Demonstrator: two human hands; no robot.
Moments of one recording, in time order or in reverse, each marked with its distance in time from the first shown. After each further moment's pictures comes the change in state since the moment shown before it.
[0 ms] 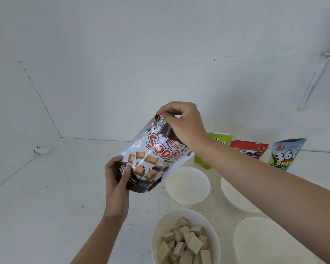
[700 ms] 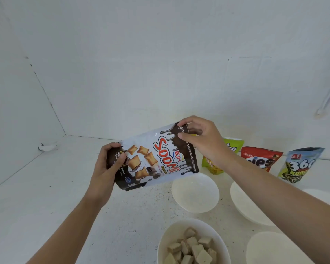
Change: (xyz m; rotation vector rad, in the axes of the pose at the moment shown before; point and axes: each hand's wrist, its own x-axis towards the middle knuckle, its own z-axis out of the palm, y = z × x) left_hand 0.063 0.036 -0.035 0.229 -0.077 -0.071; right_hand 0.003 0.052 -0.016 0.073 -0.164 0.152
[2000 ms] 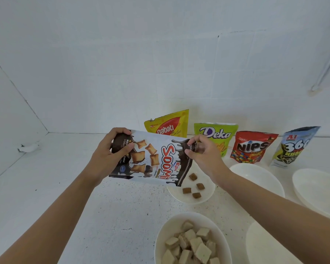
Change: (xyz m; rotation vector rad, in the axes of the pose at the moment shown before) left_hand 0.046 0.008 0.024 0.462 -0.210 0.017; right_hand -0.032 0.095 0.005 0.062 0.195 0.281
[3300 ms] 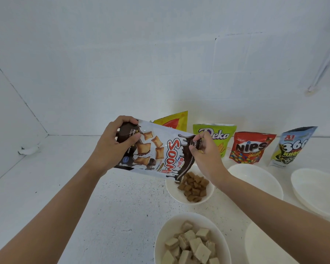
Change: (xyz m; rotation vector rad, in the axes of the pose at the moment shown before) left_hand 0.011 0.035 0.009 0.109 -0.004 0.173; right_hand 0.005 0.008 0.002 -0.083 0.132 -0.112
